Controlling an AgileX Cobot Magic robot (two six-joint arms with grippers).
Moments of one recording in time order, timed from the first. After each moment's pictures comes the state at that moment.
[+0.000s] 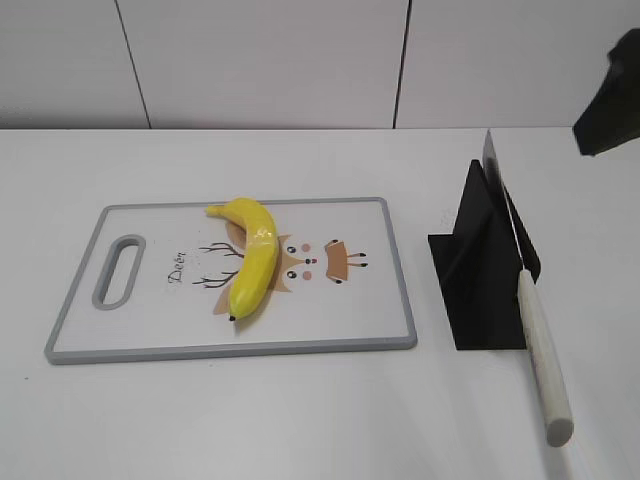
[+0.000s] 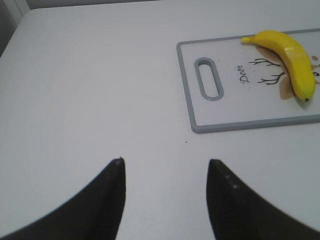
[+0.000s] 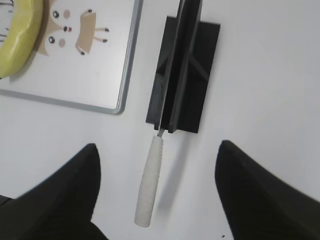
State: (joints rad) left arm -0.01 0.00 -0.51 -0.13 1.14 0.24; right arm 0.35 1.26 -1.16 0.11 1.05 0.11
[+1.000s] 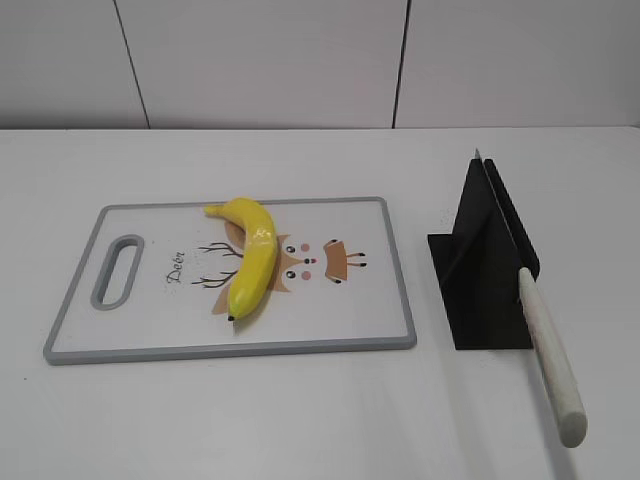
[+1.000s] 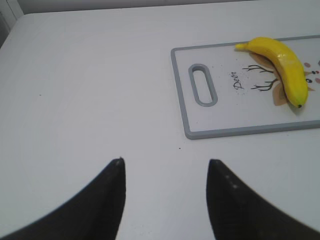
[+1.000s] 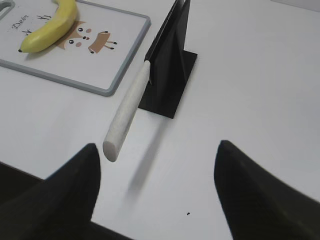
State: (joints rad) left arm -0.01 -0.01 -0.49 -0.15 1.10 0.24; right arm 0.35 0.19 -0.56 0.08 1.01 -0.07
